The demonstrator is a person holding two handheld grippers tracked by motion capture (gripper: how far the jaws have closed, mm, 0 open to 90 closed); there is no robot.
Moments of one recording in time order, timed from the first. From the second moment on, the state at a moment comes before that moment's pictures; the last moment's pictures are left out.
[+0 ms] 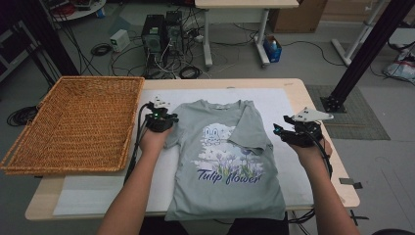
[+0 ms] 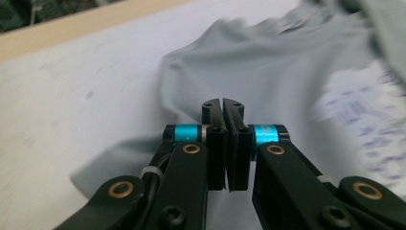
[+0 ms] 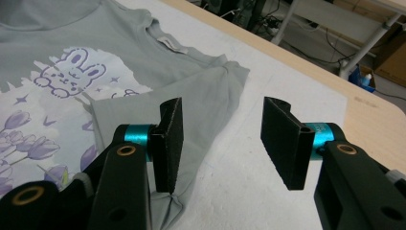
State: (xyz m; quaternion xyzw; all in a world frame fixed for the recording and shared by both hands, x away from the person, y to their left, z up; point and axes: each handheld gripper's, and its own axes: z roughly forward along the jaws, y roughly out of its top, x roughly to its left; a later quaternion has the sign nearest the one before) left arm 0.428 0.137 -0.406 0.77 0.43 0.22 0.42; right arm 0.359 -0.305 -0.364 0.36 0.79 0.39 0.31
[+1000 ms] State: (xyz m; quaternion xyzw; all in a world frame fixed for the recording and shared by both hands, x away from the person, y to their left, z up) left arm 0.412 0.102 -0.429 0.79 0.39 0.15 0.44; right arm 0.350 -0.304 -0.359 0.36 0.79 0.39 0.31
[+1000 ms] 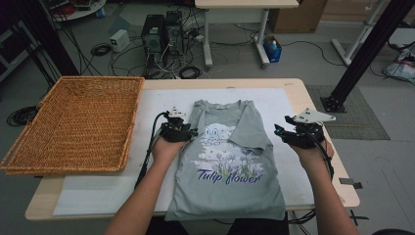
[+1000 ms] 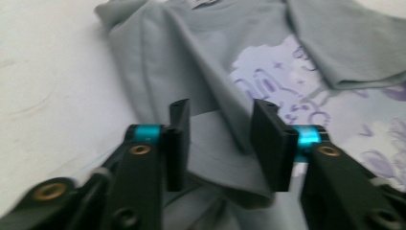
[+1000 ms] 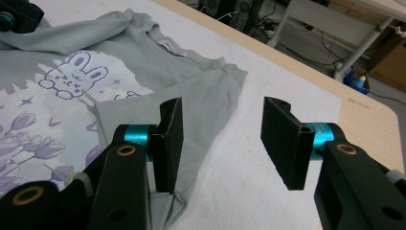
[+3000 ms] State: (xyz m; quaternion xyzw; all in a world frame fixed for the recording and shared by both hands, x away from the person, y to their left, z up) left arm 0.380 0.132 -0.382 0.78 0.37 0.17 0.49; right arm 0.349 -0.310 -0.376 0.38 0.77 0.43 0.28
